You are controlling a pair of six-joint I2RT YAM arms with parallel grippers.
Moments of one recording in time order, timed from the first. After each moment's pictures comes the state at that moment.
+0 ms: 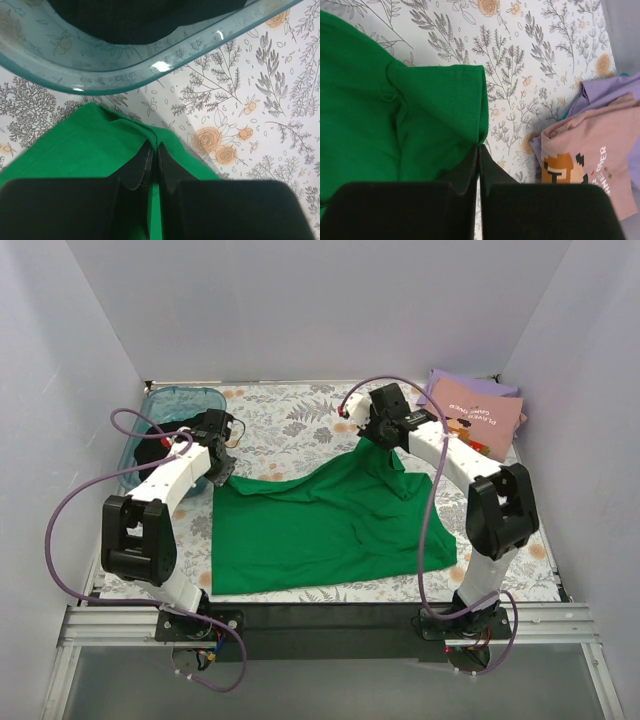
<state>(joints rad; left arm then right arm) -0.19 1.59 1.19 -0.80 -0.37 -1.18 0.49 1.76 1.44 -0.51 0.08 -0.61</state>
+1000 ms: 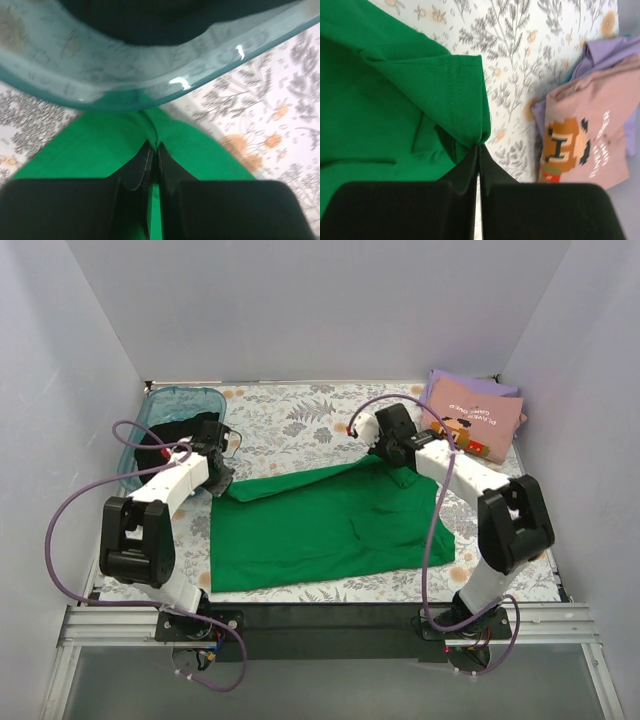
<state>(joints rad) -0.16 1.61 1.10 -0.71 -0.35 -1.13 0.49 1.74 1.28 -0.43 0.22 -0.71</state>
